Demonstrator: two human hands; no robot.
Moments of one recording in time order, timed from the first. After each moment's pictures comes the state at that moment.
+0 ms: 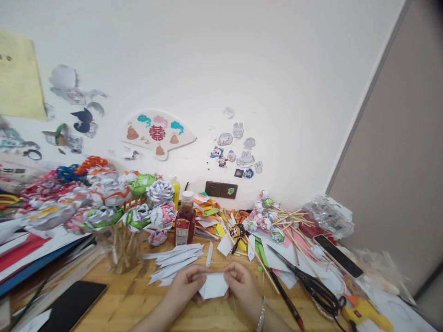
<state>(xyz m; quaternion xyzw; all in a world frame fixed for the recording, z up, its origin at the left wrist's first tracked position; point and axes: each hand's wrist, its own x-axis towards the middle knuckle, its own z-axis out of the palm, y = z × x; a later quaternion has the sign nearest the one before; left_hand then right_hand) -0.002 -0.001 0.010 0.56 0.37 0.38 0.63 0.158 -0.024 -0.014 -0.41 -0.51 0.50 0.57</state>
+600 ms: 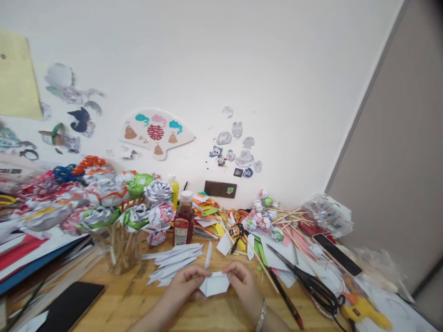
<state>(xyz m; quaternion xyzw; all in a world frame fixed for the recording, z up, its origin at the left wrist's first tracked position) -0.005 -0.008 0.022 0.50 0.35 0.39 0.70 0.158 -0.035 0.006 -0.42 -0.53 0.42 0.61</state>
